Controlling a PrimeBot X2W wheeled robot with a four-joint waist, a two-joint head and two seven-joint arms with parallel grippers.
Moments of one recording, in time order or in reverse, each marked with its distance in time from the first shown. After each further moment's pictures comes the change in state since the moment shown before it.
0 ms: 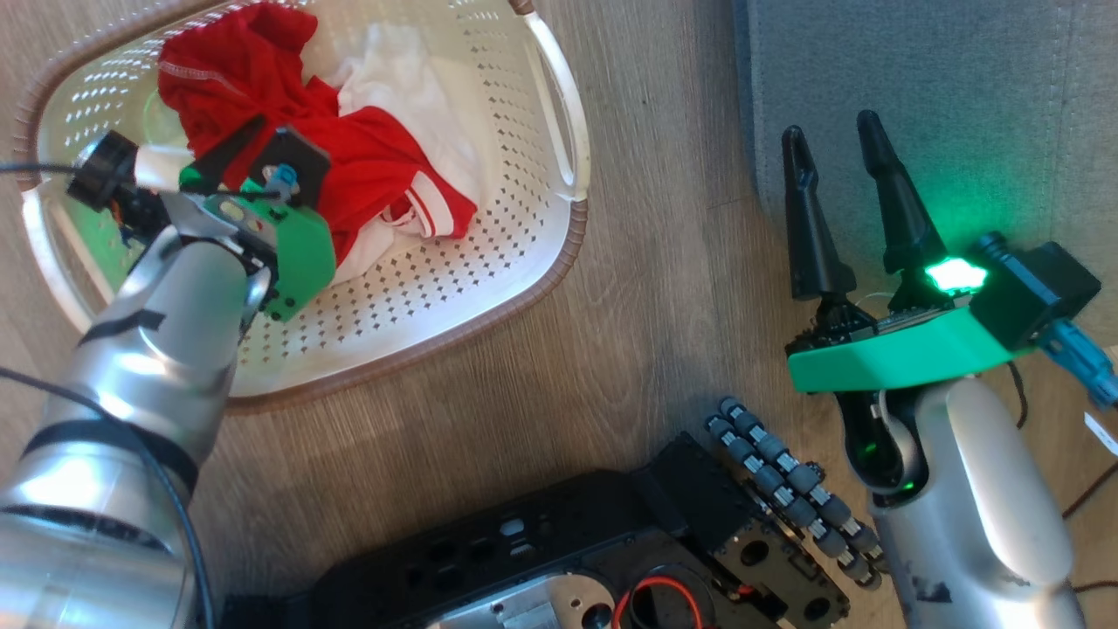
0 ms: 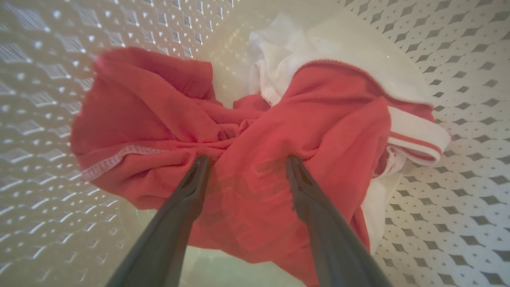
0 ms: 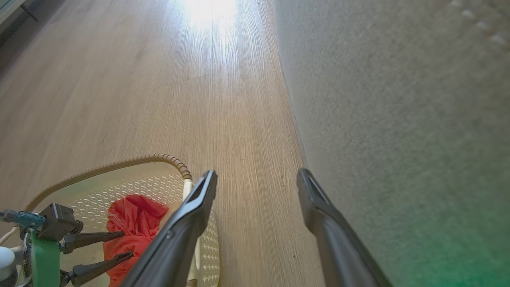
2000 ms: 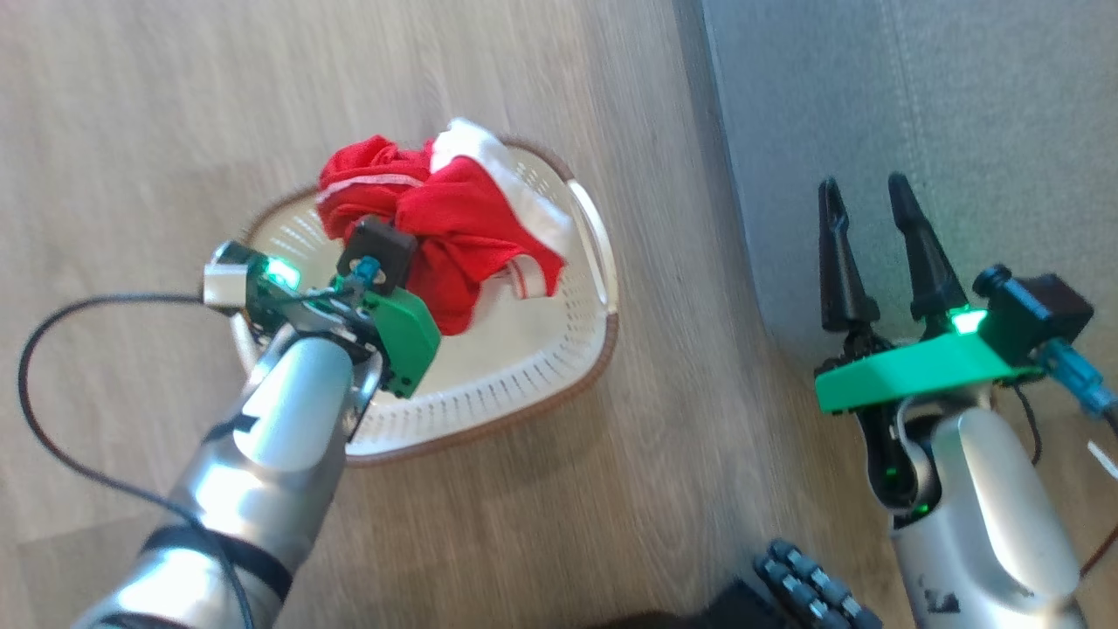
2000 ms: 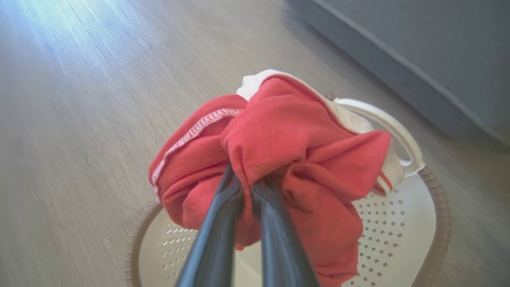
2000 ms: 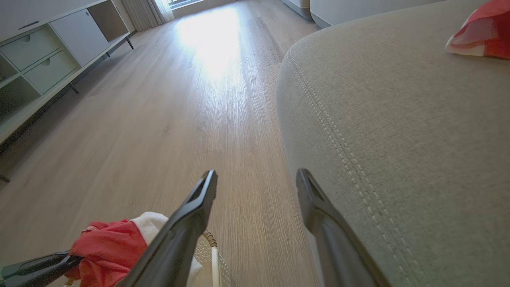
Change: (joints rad) left arm 0.253 -0.085 0.010 -0.262 -0.207 0.049 0.004; right arm 0.029 -0.002 -0.083 0.127 -0.030 0.000 0.004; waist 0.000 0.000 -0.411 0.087
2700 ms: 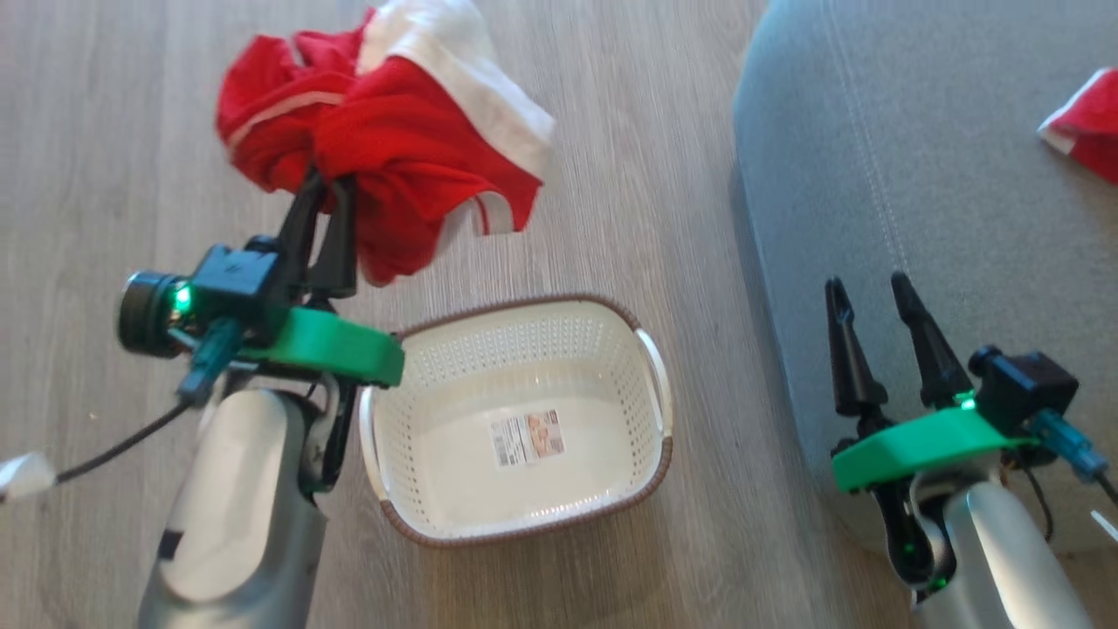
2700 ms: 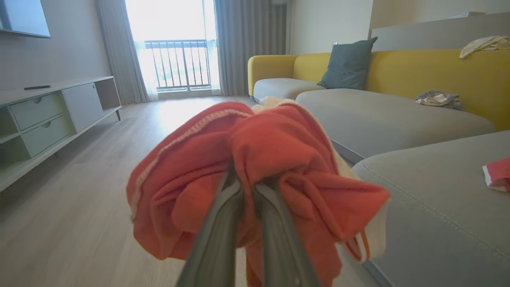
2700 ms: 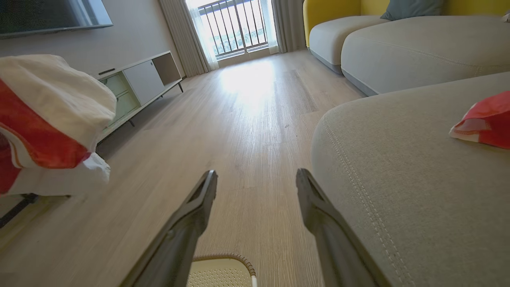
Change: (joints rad) left arm 0.371 -0.027 0.331 -0.798 -0.048 0.029 -0.001; right arm 0.130 -0.050 0.003 0.043 0.007 0.000 0.000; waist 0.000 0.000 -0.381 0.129
